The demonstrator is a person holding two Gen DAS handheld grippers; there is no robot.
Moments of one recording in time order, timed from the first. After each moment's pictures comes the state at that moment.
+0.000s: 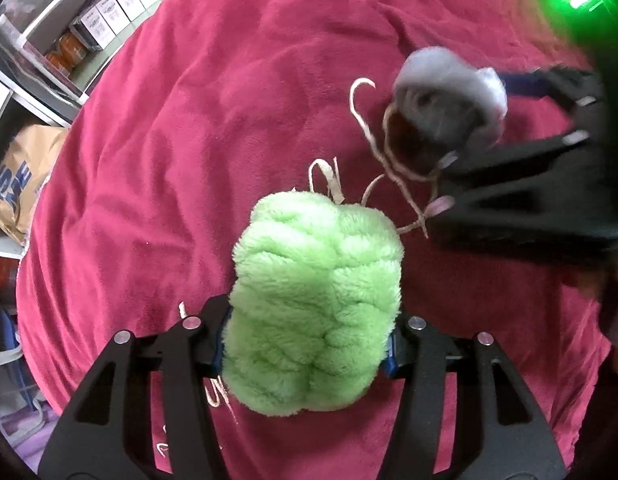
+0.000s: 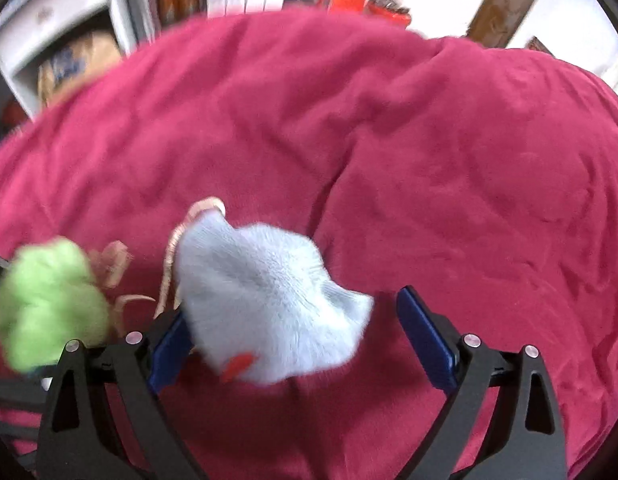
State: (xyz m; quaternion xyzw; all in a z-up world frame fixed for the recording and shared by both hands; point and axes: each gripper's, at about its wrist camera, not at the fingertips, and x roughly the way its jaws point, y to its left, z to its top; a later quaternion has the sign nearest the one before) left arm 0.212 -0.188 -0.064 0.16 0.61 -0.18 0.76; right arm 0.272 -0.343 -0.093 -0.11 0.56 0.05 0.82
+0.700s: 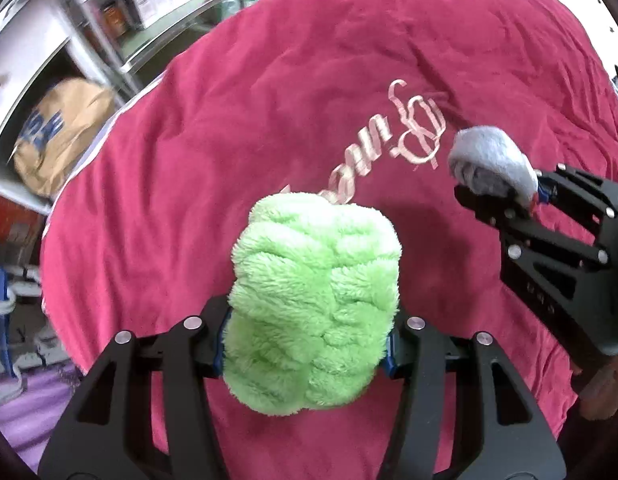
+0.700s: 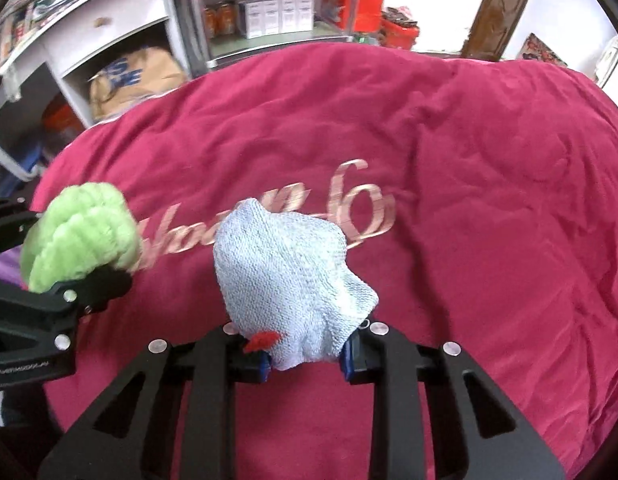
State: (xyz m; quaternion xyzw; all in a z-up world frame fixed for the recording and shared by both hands) left arm 0.163 -0.082 -0.012 0.10 0.60 -0.17 0.77; right arm 0.162 -0.263 -0.022 -0.06 0.53 0.07 0.84
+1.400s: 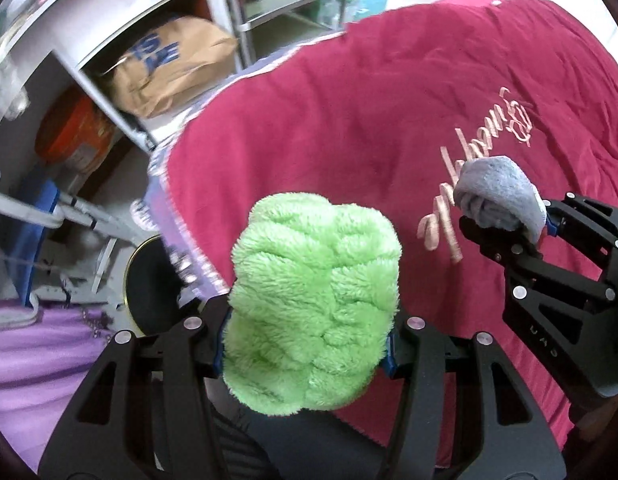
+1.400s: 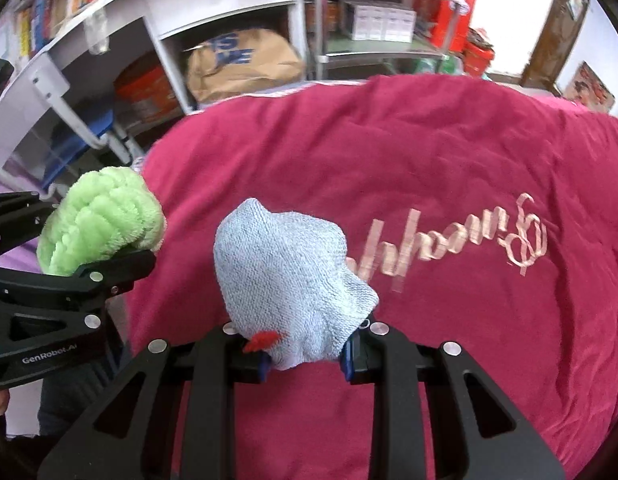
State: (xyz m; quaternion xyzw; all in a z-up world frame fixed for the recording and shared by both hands) left arm 0.111 0.069 -0.004 0.06 0.59 -0.07 0.80; right arm 0.124 -0.092 -0.014 -0.07 0.53 0.17 0.83
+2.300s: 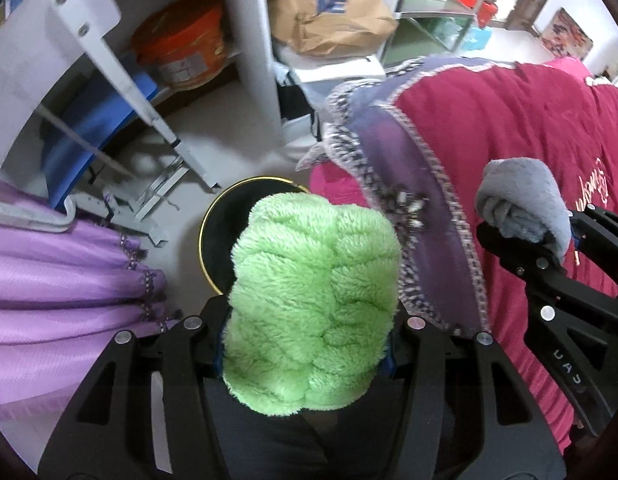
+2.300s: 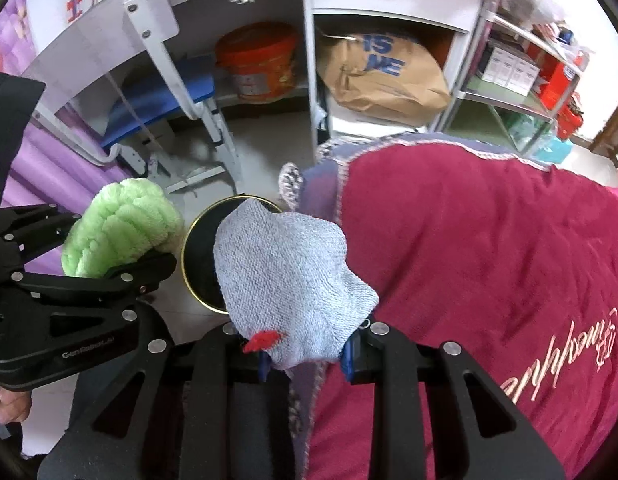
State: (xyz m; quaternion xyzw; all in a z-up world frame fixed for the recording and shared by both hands) left arm 0.086 0.254 -0.033 -0.04 0.61 0.06 0.79; right arm 0.121 0.108 -0.022 -0.14 0.52 0.29 0.79
